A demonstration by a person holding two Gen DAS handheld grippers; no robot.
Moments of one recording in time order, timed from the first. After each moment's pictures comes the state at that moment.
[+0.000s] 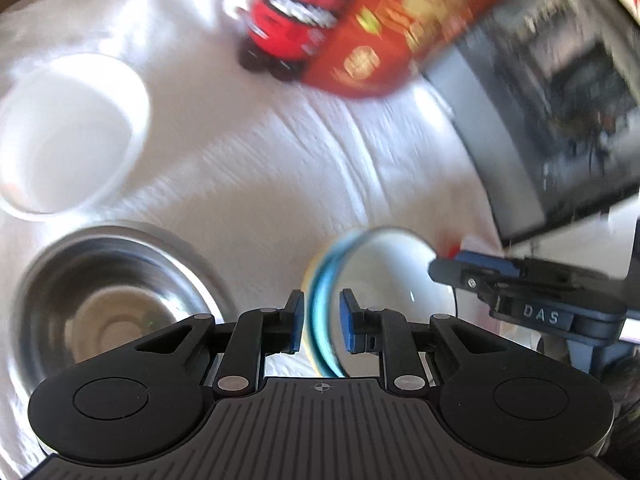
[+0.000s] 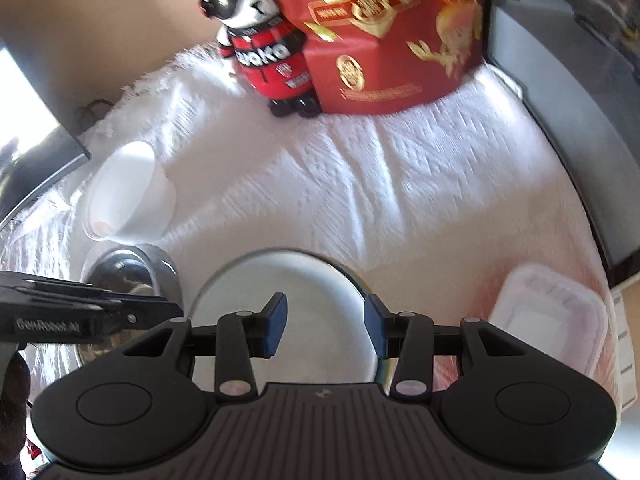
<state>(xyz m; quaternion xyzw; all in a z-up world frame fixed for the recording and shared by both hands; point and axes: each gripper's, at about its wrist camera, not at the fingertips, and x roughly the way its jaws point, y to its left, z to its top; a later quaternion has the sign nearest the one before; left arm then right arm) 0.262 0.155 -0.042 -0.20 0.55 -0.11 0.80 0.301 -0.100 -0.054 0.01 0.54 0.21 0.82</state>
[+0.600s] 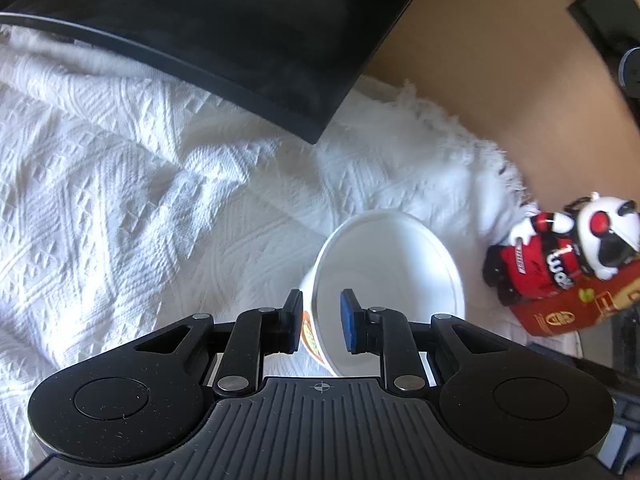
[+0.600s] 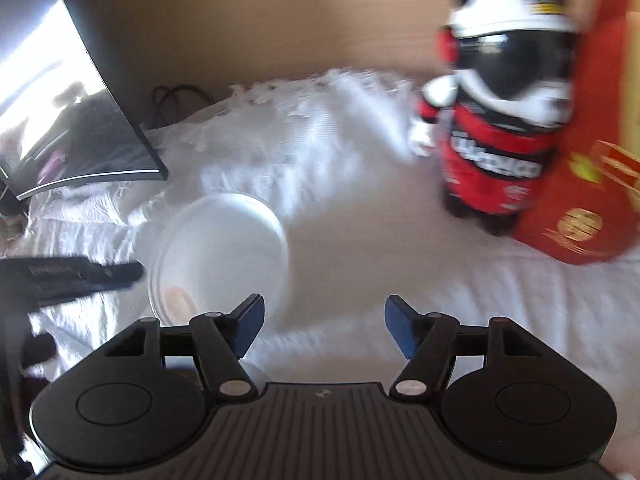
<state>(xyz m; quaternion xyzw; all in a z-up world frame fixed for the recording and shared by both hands) 0.270 0.344 -0.060 -0.33 0.44 0.17 0.82 0.394 0.105 -0.052 -0.06 0.52 0.33 0.79</state>
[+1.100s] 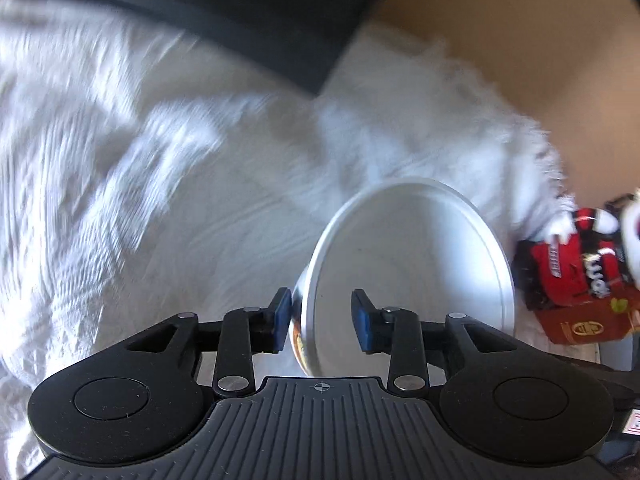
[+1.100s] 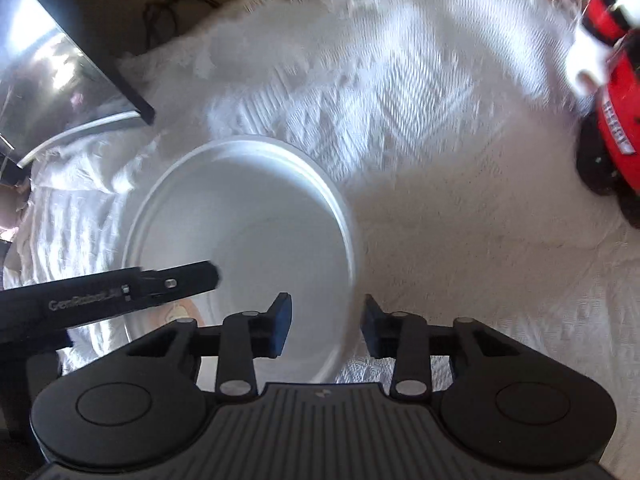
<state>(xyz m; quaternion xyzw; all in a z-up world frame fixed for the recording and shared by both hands) 0.304 0.338 -0.095 -0.34 0.46 0.17 0.80 0.416 0.182 -0.132 -0.07 0.59 0.37 0.71</state>
